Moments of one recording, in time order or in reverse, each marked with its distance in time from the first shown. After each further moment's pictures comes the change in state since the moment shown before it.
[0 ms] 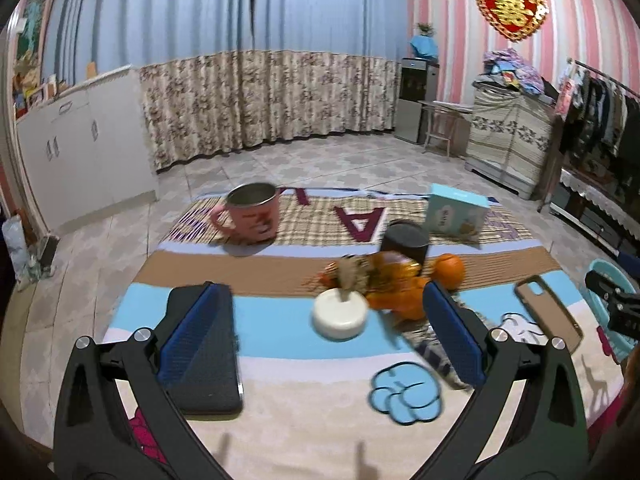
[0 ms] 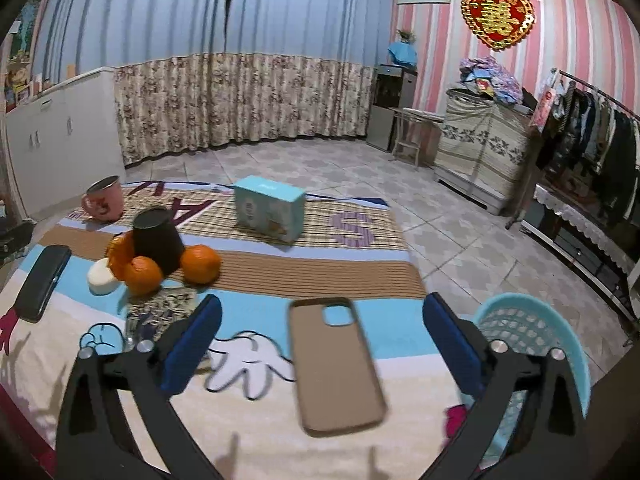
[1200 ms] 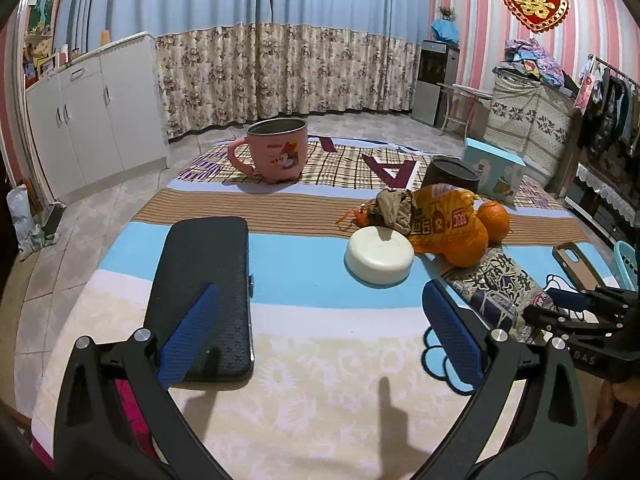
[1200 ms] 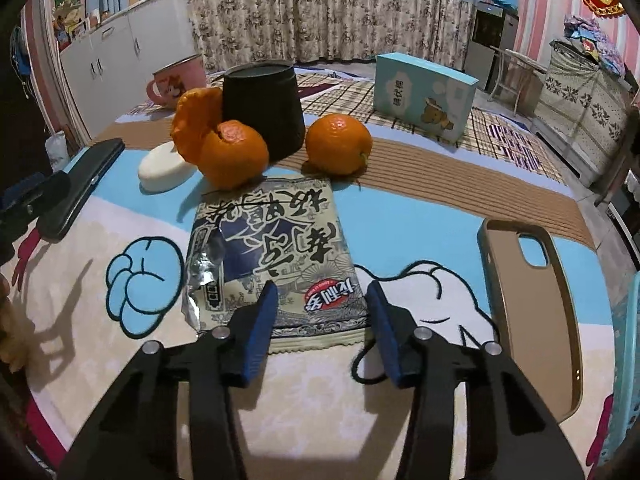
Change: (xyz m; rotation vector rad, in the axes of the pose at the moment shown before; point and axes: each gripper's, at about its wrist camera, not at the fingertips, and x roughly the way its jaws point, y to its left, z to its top) left arm 0.037 0.022 -0.053 -0.040 0.069 0.038; right arm 0.084 0.085 -0.051 -0.104 0.294 0.281
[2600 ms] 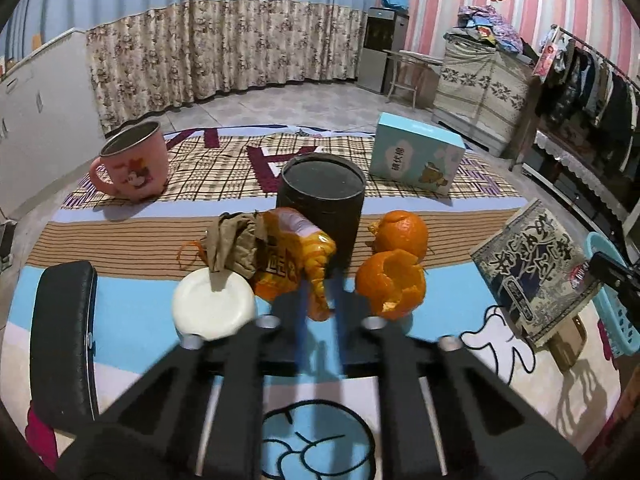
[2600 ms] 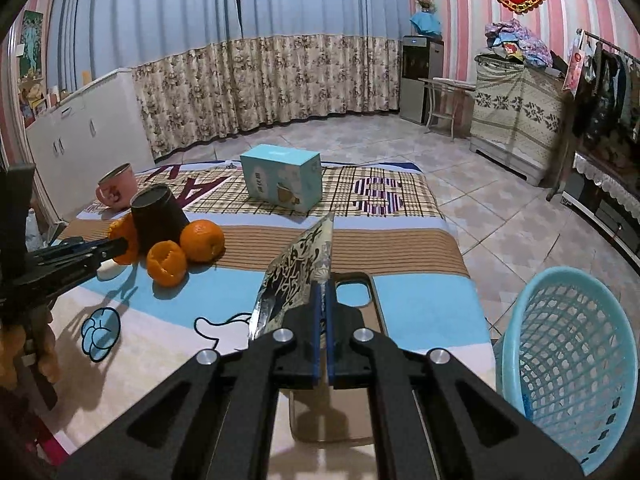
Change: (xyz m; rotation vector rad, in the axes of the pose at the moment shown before) left arm 0.054 -0.107 0.040 0.092 0.115 -0.175; right arm -0.077 -0.111 0.003 0.158 -0.230 -0.113
